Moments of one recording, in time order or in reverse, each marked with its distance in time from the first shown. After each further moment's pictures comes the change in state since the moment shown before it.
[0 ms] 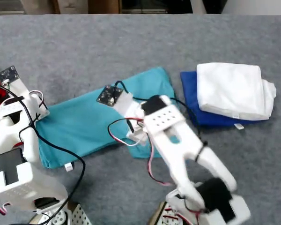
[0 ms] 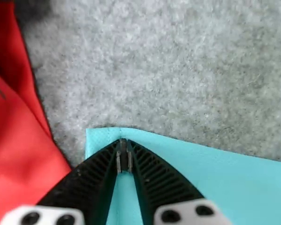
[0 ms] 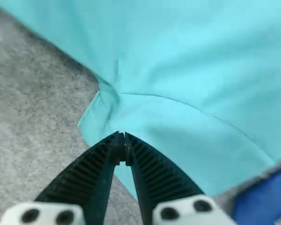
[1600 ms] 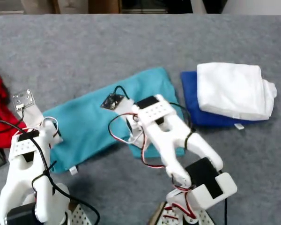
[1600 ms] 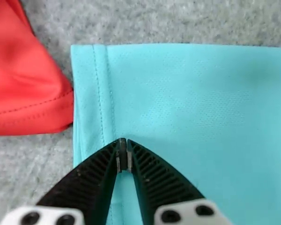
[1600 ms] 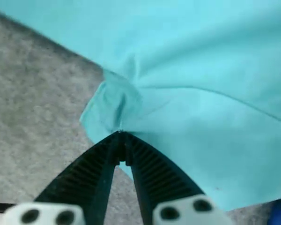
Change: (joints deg) left arm 5.1 -35.1 34.8 -3.3 -1.8; right arm 0.6 16.5 -2.2 0.9 -0.4
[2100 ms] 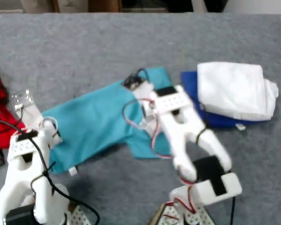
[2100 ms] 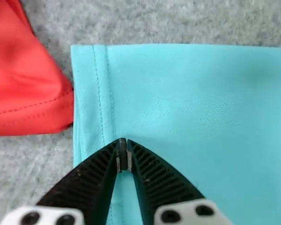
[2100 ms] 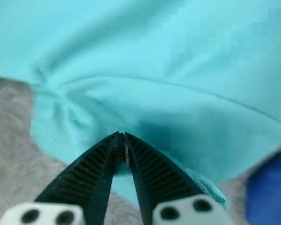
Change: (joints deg) left arm 0.0 0.0 0.0 0.0 0.0; right arm 8.7 0.5 -0.6 -3.6 -3.6
